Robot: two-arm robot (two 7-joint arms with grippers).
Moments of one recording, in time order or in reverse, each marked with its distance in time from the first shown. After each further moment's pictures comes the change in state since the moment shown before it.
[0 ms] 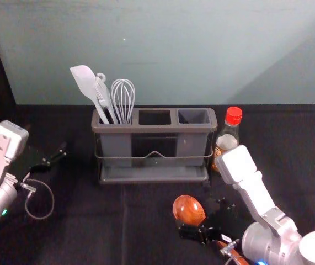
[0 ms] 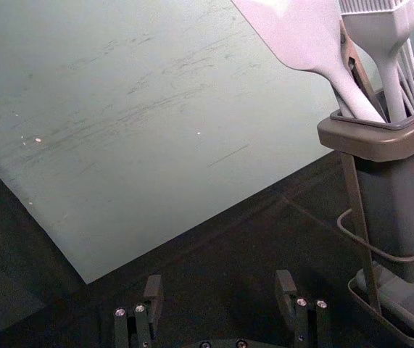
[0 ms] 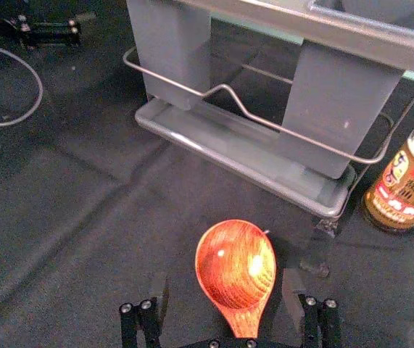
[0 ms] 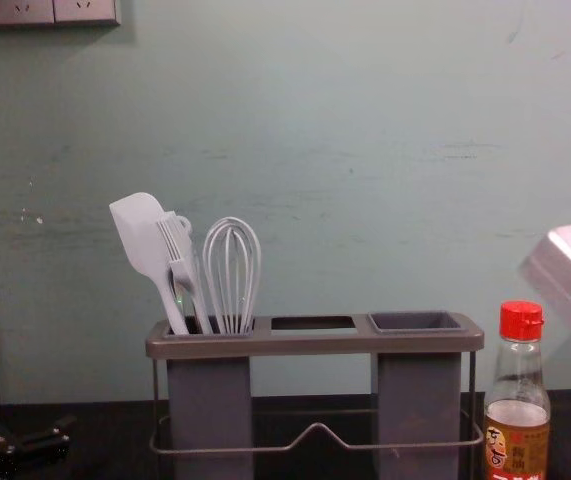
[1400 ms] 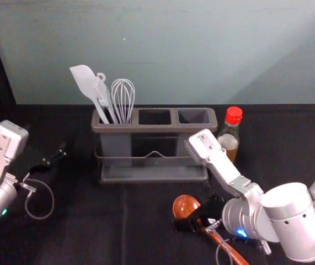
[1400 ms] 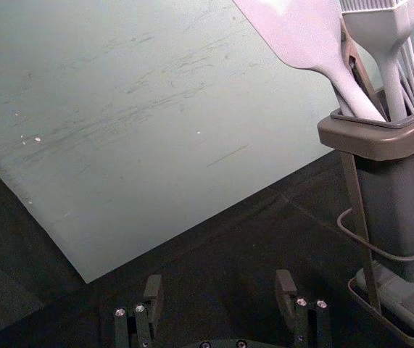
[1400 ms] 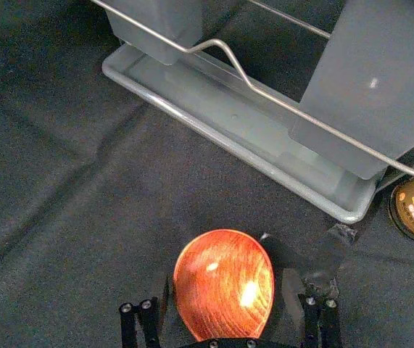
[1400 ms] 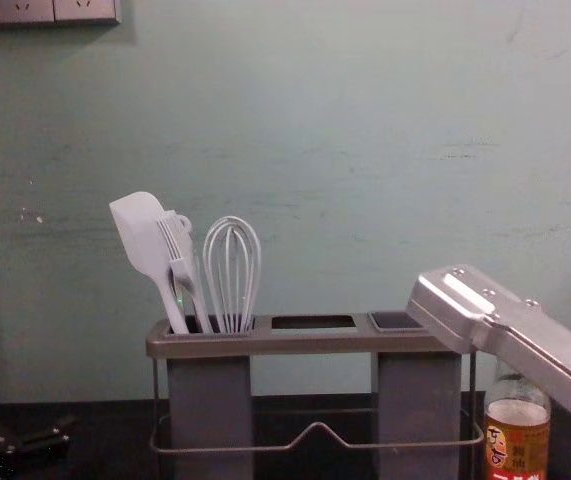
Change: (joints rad) left arm 0.000 0.000 0.000 0.000 0.000 0.000 0.000; right arm 0.247 -0.084 -0.075 0.190 -0.102 0.278 0.106
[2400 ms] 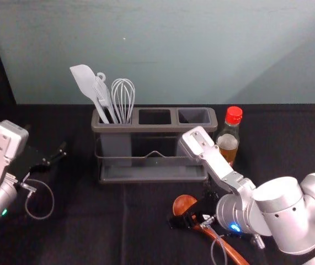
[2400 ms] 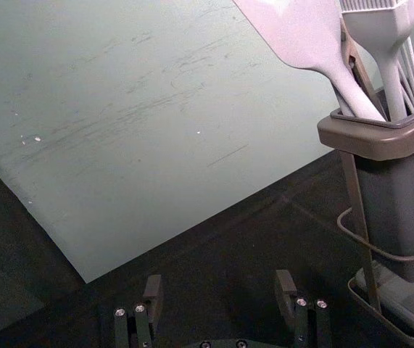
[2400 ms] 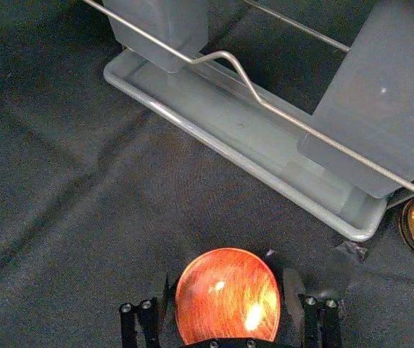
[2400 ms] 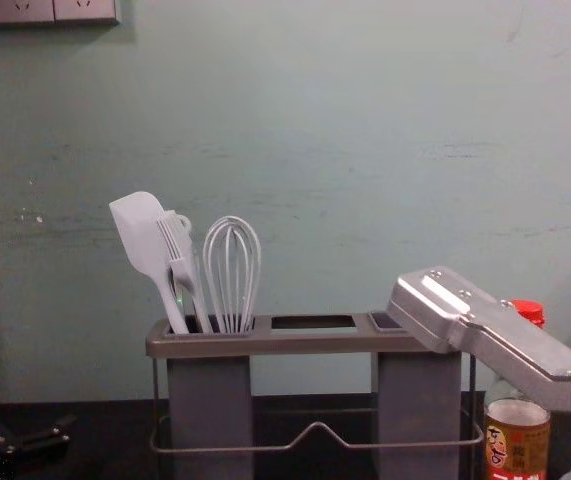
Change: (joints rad) left arm 0.000 0.000 0.000 0.000 0.000 0.000 0.000; right arm 0.032 -0.040 0.000 0.051 -0.063 0.000 0.052
